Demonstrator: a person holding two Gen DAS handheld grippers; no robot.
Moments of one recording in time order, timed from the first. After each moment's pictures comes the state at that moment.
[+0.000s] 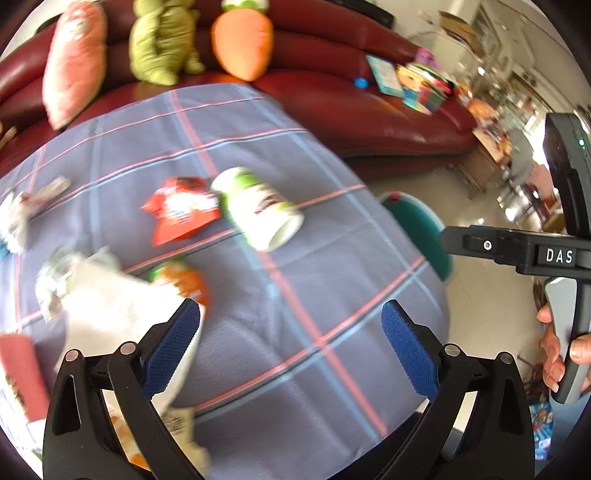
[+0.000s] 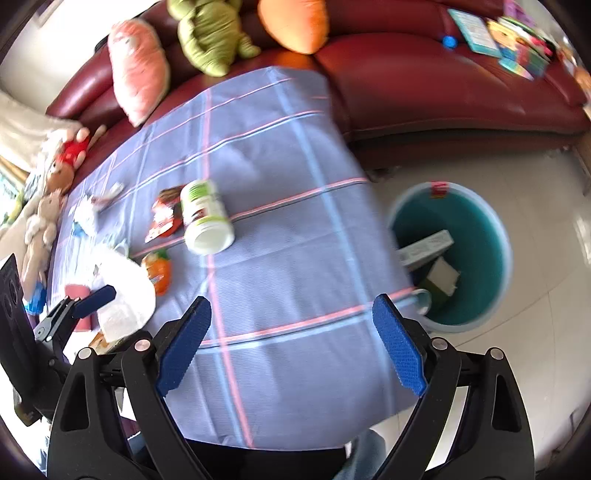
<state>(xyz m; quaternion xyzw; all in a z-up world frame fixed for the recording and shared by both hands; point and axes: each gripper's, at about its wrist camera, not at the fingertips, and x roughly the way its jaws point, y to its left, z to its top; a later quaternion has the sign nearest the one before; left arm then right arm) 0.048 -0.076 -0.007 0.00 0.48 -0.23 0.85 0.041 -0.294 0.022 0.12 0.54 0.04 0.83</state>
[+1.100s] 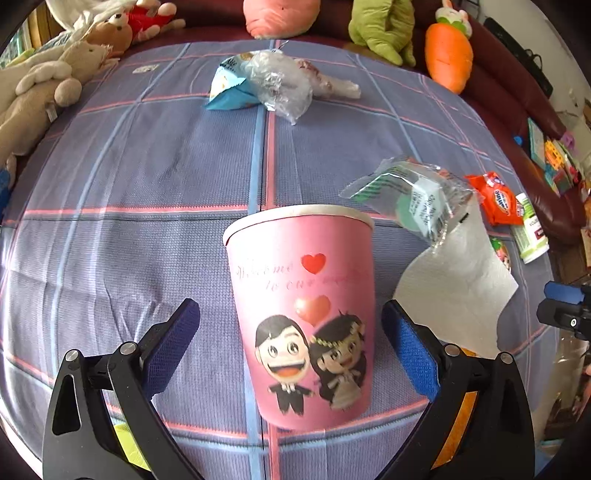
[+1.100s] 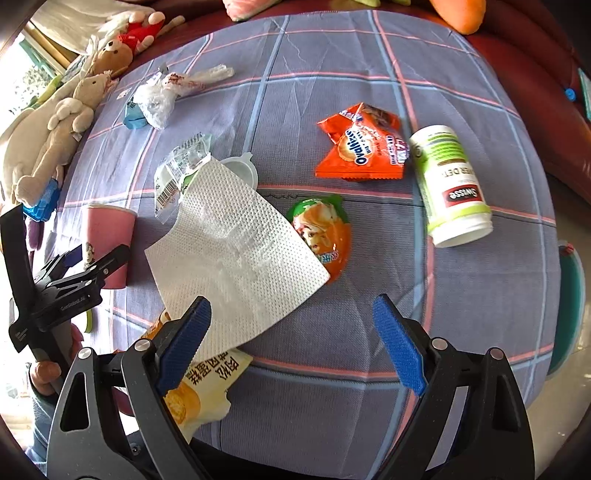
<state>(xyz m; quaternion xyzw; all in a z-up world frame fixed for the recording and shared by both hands) 0.051 0.189 -0.076 -0.10 0.53 0.02 0.84 0.090 -0.077 -0.029 0.00 0.61 0.17 0.77</state>
